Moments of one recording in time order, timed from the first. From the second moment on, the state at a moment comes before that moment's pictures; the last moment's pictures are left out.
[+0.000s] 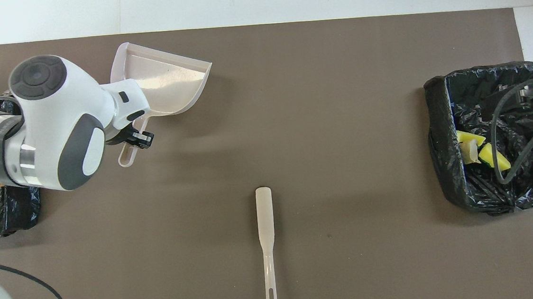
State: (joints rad) left arm -0.26 0.30 -0.06 -1.71 0.04 1.96 0.05; right arm 0.04 0.04 -0.08 -1.50 0.03 1.51 0.06
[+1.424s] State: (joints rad) left arm -0.41 0.49 -0.02 -1.37 0.03 1.91 -0.43; right arm 0.04 0.04 -0.08 -1.50 0.03 1.51 0.06
